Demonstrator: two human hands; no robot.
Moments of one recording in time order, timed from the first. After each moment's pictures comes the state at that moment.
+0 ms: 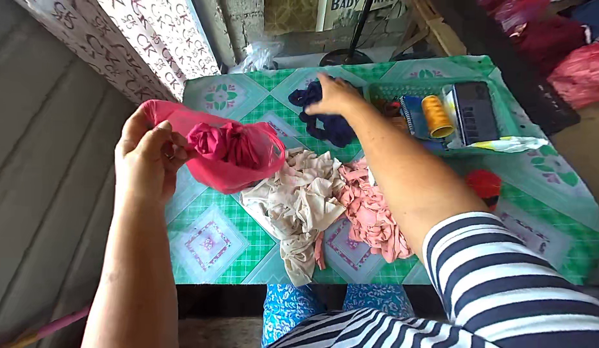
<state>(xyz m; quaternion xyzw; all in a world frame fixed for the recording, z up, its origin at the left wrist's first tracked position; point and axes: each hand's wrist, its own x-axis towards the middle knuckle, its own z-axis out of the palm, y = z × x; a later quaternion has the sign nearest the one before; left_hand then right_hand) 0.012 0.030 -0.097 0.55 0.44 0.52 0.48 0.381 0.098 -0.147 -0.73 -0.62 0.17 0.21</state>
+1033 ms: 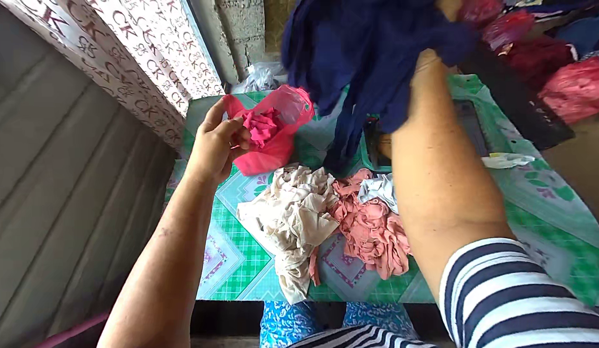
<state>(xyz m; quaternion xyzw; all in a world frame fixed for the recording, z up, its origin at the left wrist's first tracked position) 0.114 0.052 -0.083 0.54 0.42 0.44 0.58 0.437 0.047 -0.006 -0.66 -0.54 0.05 0.52</state>
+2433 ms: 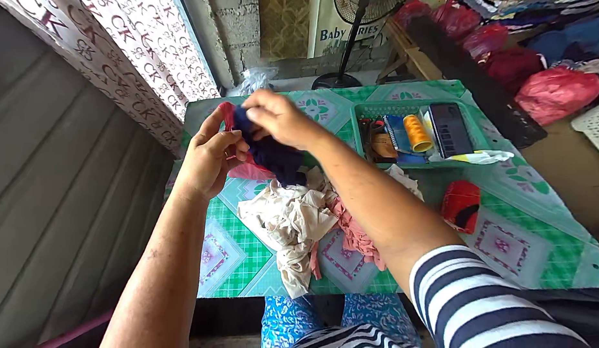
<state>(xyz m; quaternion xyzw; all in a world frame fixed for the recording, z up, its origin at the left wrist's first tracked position) 0.086 0.026 -0.079 0.56 0.37 0.43 0.60 0.276 0.045 -0.089 -0.38 -0.74 0.33 0.44</state>
